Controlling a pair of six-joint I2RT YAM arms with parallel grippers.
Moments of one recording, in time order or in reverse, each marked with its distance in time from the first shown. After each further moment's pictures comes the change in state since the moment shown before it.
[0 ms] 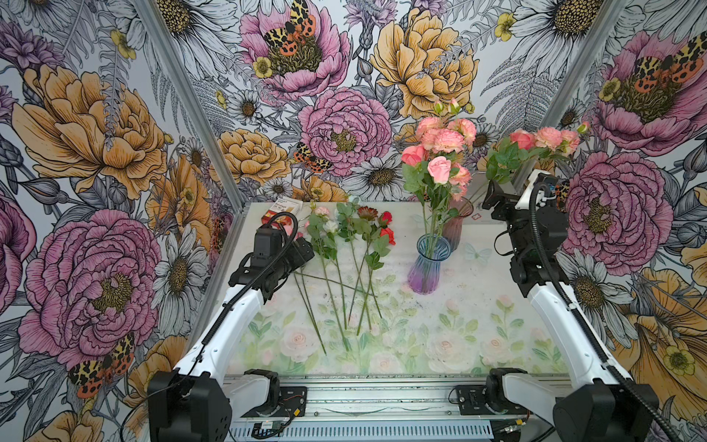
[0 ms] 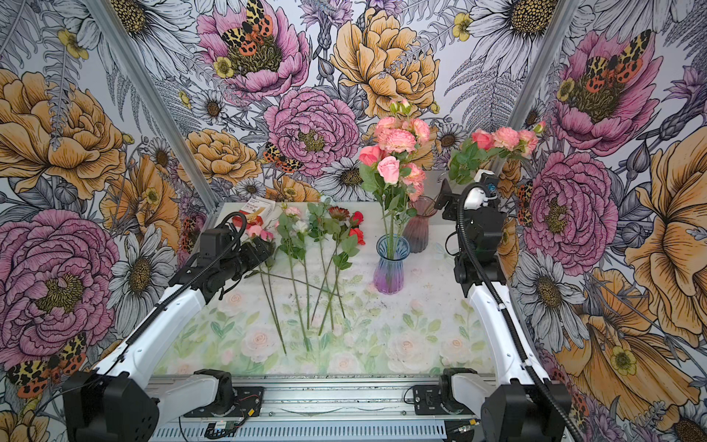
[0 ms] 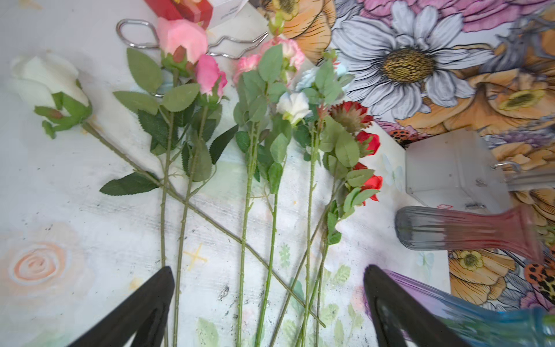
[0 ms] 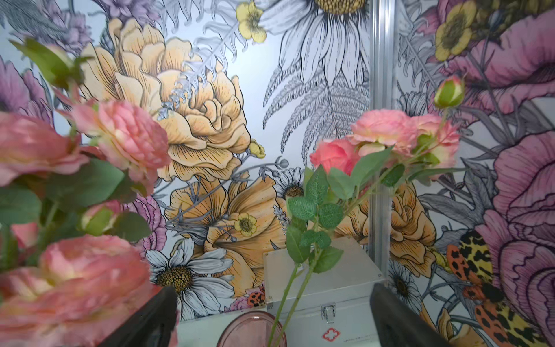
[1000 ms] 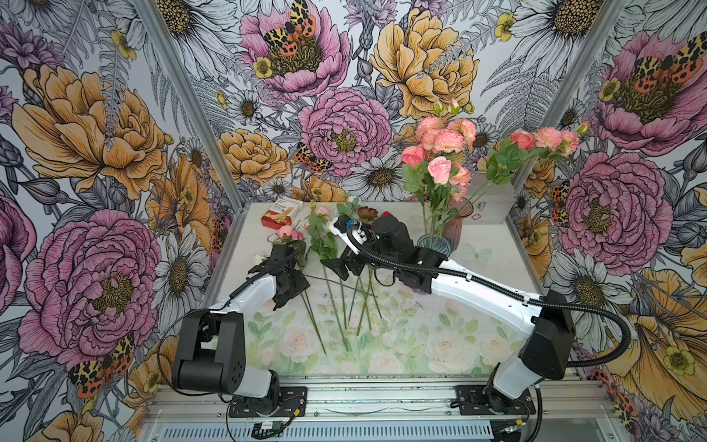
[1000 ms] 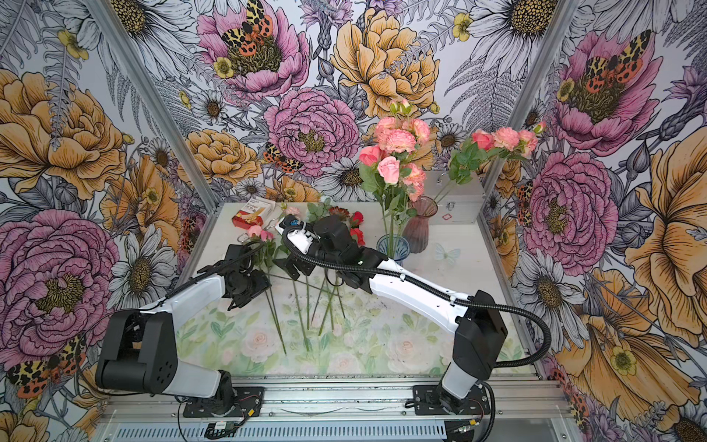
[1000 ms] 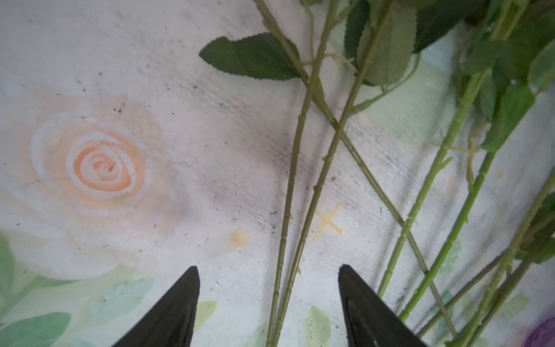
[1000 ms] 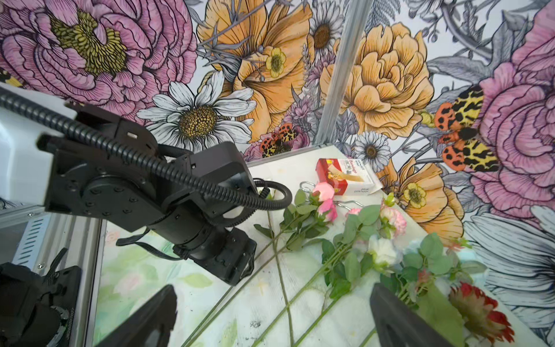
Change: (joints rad) left arm 0.048 0.243 -0.141 -0.058 -0.056 -0.037; right arm 0.879 0.547 0.400 -0.349 -0.257 -0.287
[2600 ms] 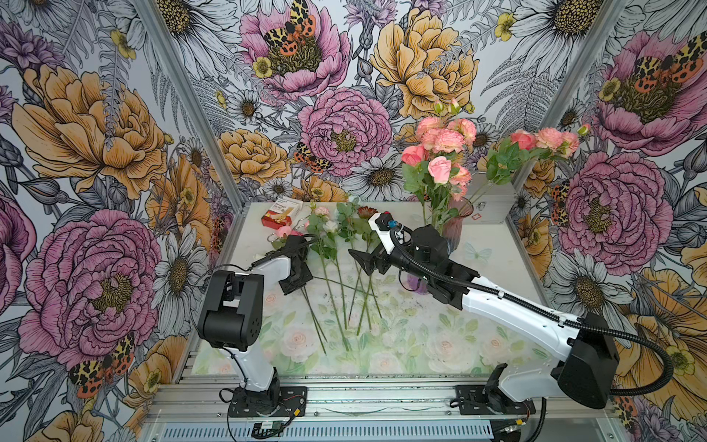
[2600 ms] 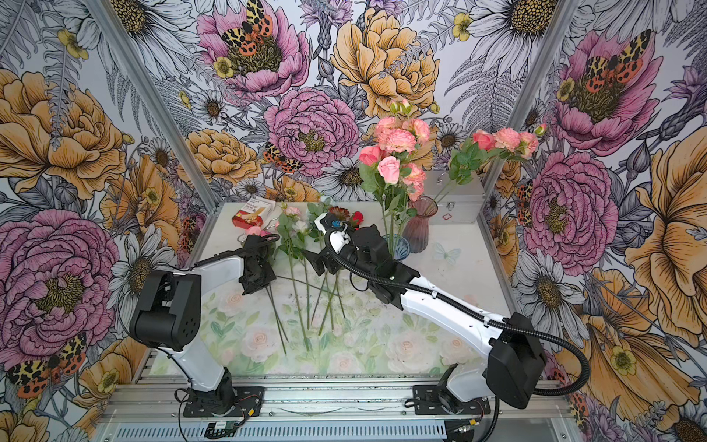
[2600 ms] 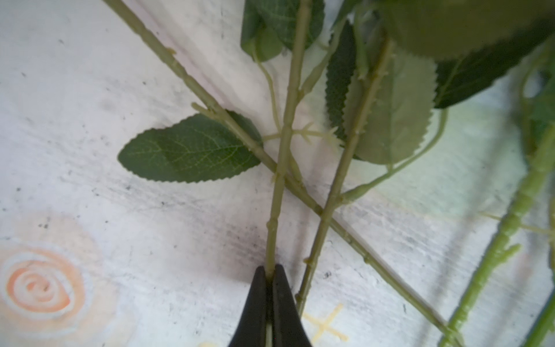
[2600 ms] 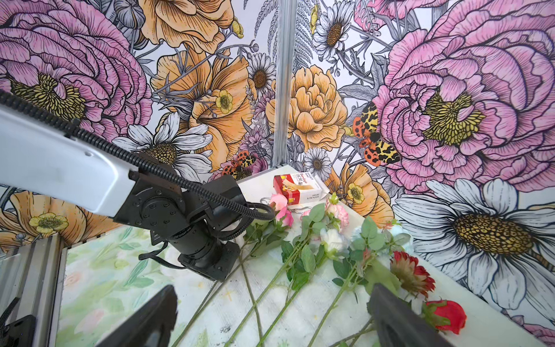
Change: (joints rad) left arm -0.073 0.279 0.191 0.008 -0.130 0.088; right arm -0.082 -0.256 -0.339 0.265 0.067 0.087
